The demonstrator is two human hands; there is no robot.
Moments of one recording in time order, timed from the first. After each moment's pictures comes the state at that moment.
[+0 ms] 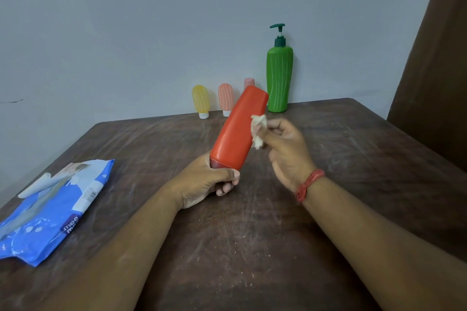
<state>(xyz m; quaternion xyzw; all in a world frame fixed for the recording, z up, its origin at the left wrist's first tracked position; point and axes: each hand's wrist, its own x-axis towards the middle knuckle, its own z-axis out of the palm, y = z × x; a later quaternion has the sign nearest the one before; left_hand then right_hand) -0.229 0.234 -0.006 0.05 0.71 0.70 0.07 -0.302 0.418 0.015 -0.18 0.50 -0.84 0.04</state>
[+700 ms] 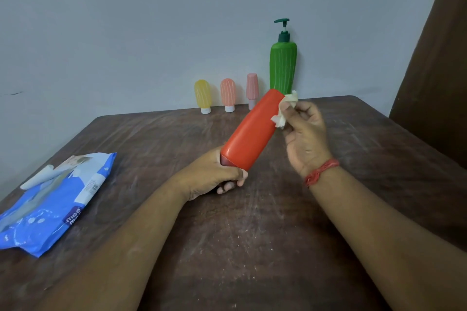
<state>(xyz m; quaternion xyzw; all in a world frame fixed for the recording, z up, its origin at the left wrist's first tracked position) -0.229 0.241 0.001 0.07 0.78 0.62 0.09 -0.316 0.432 0.025 -0.14 0.40 -0.90 -0.04</state>
